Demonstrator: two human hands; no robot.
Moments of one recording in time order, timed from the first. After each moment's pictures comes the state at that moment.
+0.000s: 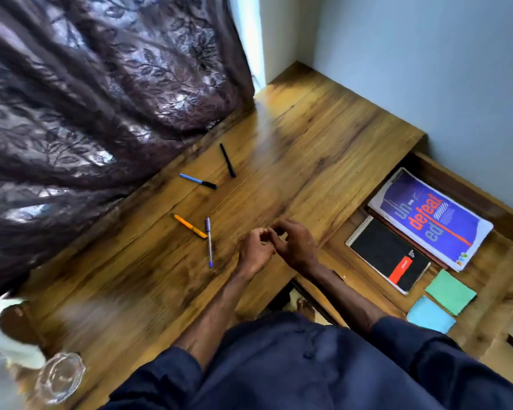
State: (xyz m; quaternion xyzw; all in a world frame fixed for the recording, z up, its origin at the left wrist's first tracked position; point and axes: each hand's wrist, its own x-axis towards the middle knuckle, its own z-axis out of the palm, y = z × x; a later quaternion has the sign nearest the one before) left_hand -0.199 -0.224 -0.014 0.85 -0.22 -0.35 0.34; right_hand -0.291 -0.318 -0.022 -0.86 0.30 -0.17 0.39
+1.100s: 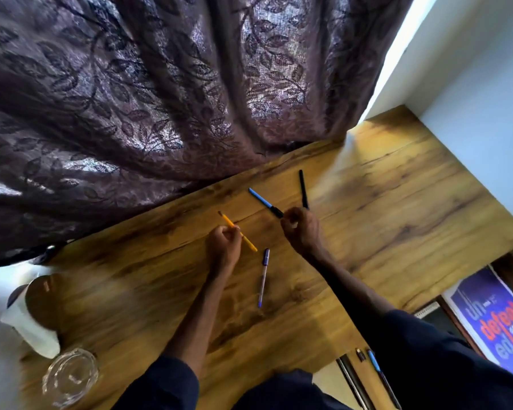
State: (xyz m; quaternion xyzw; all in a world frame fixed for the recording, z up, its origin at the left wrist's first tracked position) left_hand 0.019 -0.137 -0.037 0.88 0.09 -0.16 0.43; right_hand -0.053 -0.316 -0.014 -0.89 0.29 -0.07 0.36
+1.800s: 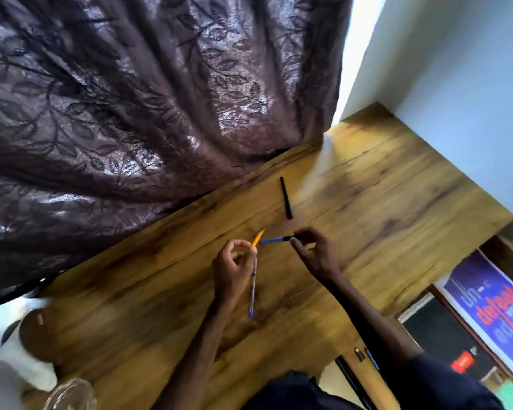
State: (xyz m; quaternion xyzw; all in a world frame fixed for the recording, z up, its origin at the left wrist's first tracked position) left_hand -0.041 -0.157 -0.004 0.84 -0.07 -0.14 0.51; right_hand -0.129 -0.344 -0.018 -0.80 0.35 -0.14 0.47
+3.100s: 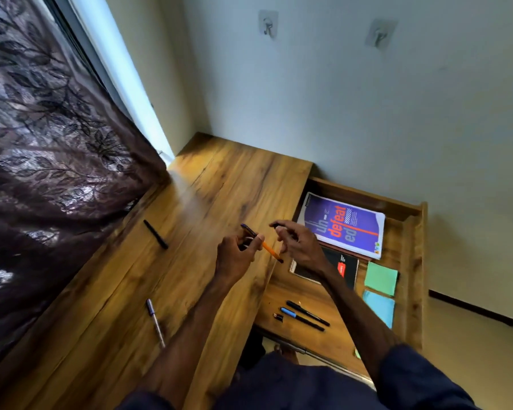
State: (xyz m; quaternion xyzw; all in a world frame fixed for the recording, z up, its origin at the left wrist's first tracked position) left_hand -0.221 -0.324 0.065 0.72 -0.44 -0.33 0.43; right_hand -0.391 -0.404 0.063 -0.70 0.45 -0.28 0.48
